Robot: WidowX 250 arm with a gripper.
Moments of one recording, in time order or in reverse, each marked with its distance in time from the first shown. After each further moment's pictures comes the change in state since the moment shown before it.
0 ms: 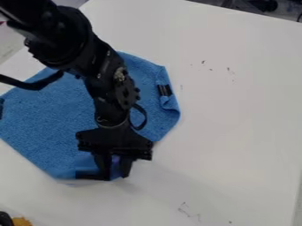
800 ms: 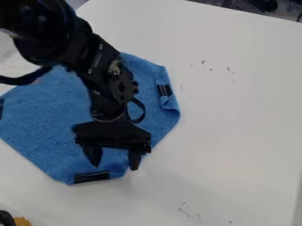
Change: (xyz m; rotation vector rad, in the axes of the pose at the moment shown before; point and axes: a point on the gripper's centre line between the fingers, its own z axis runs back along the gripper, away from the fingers) arm 0.002 0.003 0.018 0.026 -0.071 0.006
